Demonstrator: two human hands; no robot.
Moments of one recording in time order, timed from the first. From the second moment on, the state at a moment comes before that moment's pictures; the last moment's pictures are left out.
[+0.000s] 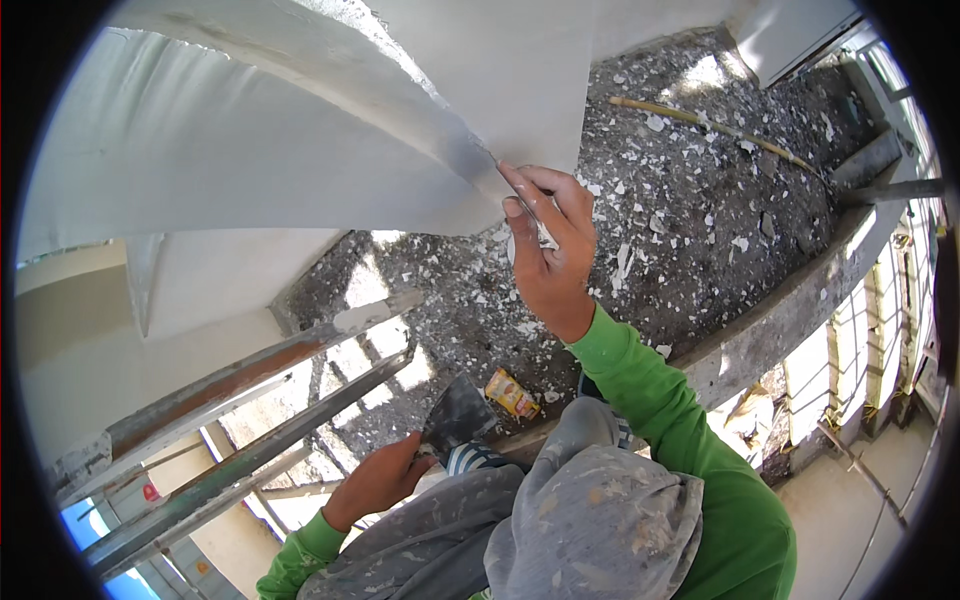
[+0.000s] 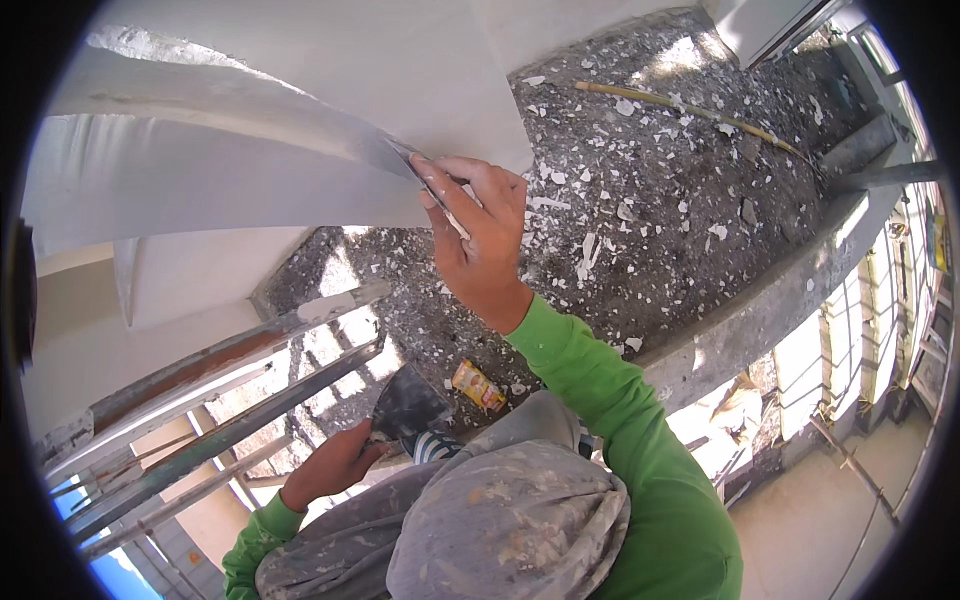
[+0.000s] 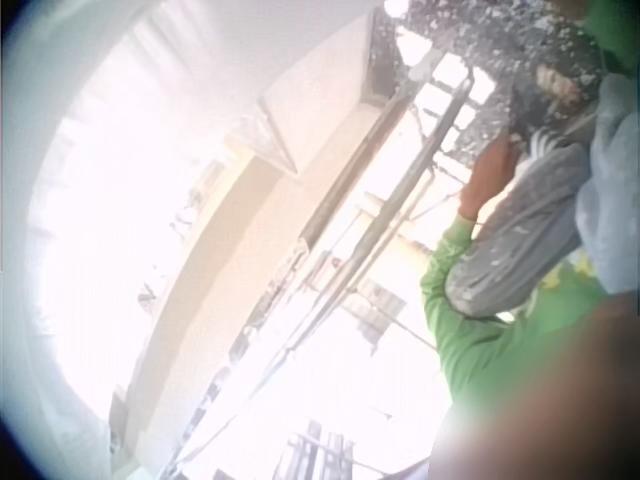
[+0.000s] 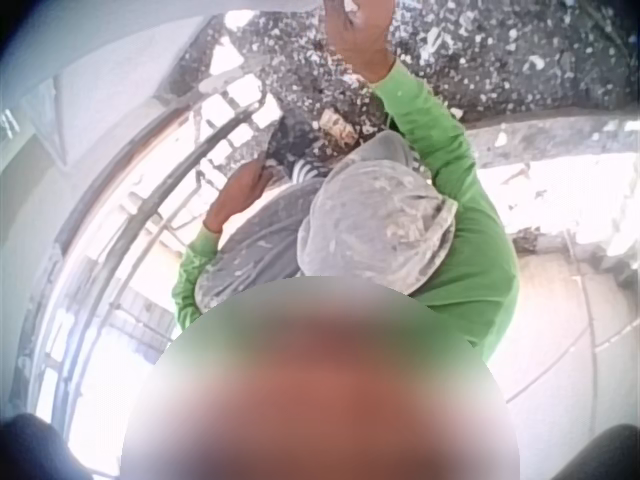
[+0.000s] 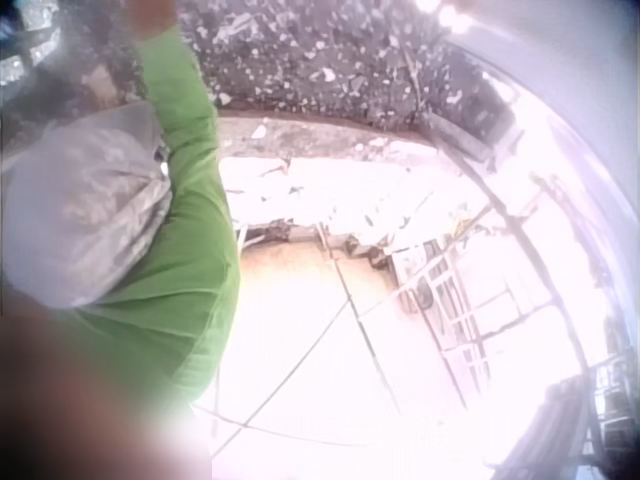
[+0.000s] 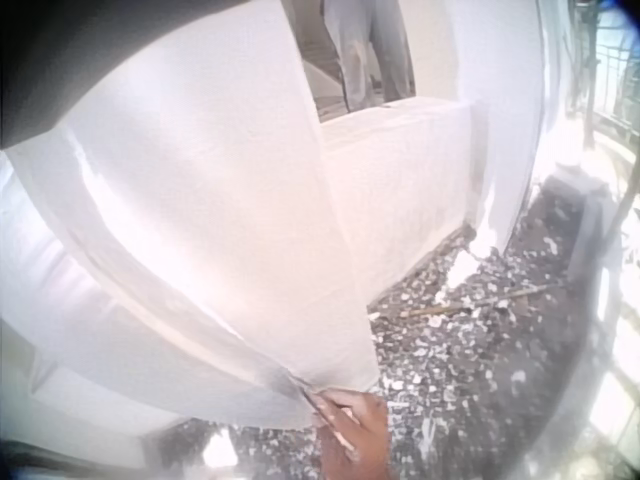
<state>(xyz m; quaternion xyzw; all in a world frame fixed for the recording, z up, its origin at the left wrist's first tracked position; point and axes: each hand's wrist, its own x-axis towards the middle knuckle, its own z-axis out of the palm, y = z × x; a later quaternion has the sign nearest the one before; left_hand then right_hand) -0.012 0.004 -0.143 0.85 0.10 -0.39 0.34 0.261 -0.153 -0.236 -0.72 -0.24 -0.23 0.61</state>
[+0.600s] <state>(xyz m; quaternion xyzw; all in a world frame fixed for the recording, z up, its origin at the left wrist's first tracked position) -0.007 0.004 -0.138 0.85 0.11 -0.39 0.33 0.251 -0.205 -0.240 -0.71 -0.25 -0.05 0.66</state>
